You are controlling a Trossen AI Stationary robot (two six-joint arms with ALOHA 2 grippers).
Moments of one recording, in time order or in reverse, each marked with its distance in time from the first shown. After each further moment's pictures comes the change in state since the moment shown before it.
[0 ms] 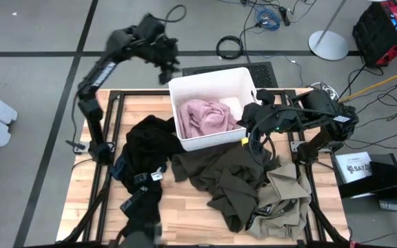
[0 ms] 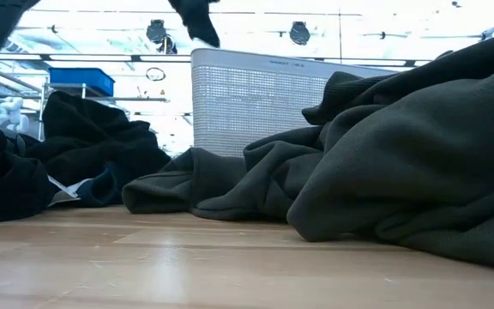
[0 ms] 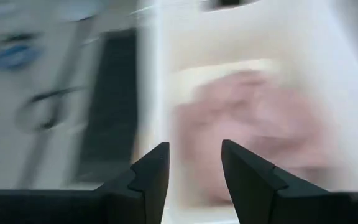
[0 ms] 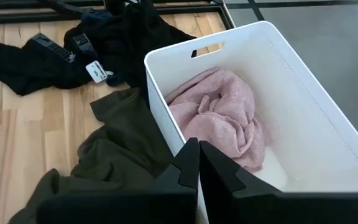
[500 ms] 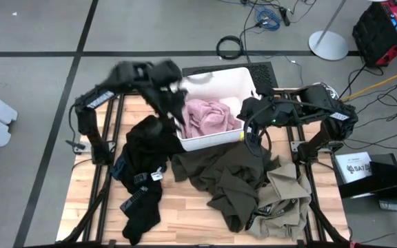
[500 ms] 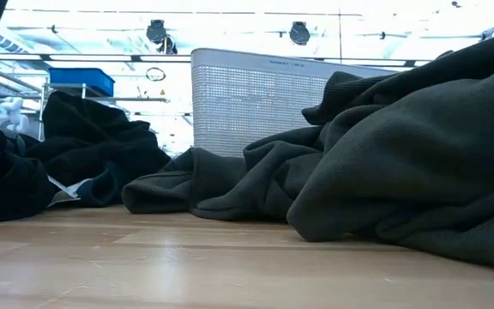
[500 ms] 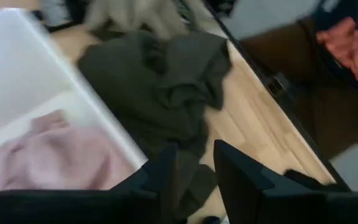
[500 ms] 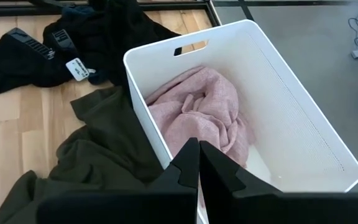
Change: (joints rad) left arm -0.509 -0.070 -0.048 -0.167 0.180 0.010; right arm -0.059 0.000 0.000 -0.003 0.001 -0.055
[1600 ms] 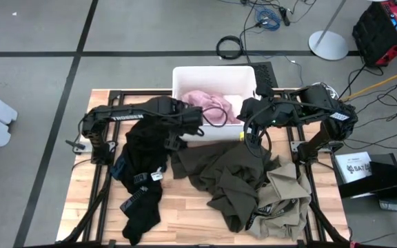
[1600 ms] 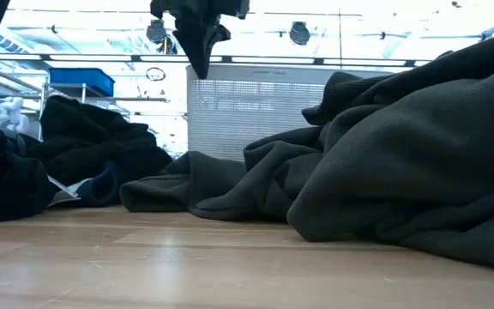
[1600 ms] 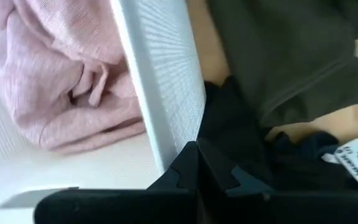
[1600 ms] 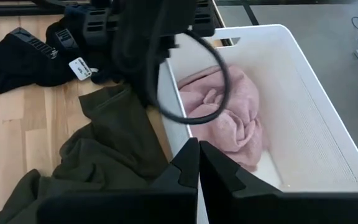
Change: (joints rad) left arm -0.125 0.050 -0.416 0.098 -0.765 -0.203; right arm 0.001 0.000 0.000 -0.001 -0.006 0.006
